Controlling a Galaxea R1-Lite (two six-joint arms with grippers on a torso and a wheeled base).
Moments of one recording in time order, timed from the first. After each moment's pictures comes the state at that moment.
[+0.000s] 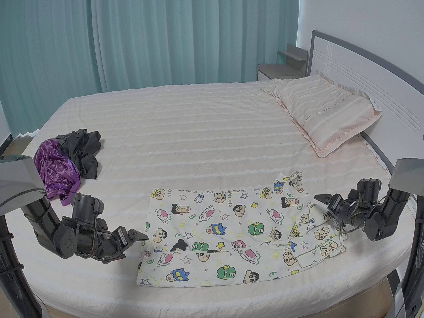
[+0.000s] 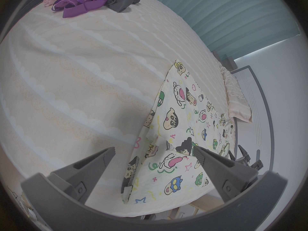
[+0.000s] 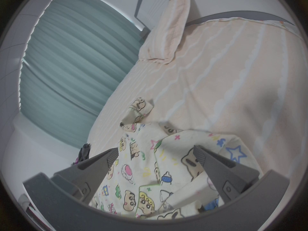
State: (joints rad) left arm -0.13 2.04 -0.49 -0.62 -0.30 -0.73; right arm -0.04 2.31 -0.62 -1.16 0.30 0.72
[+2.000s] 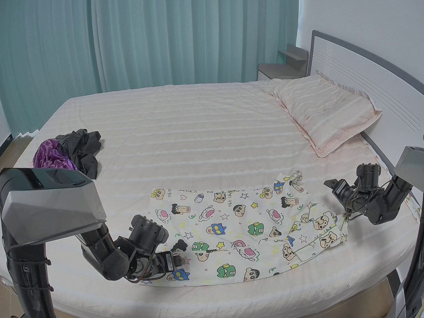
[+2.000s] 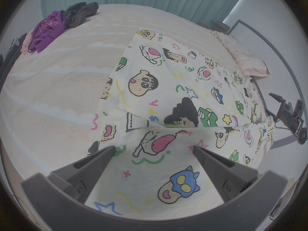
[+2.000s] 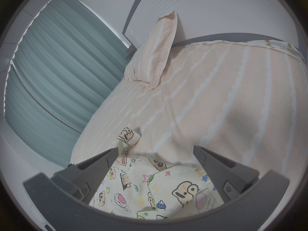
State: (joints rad) left arm -0.51 2.21 -0.61 -0.58 0.08 -0.67; right arm -0.04 2.25 -0.79 -0.92 0.04 0.75
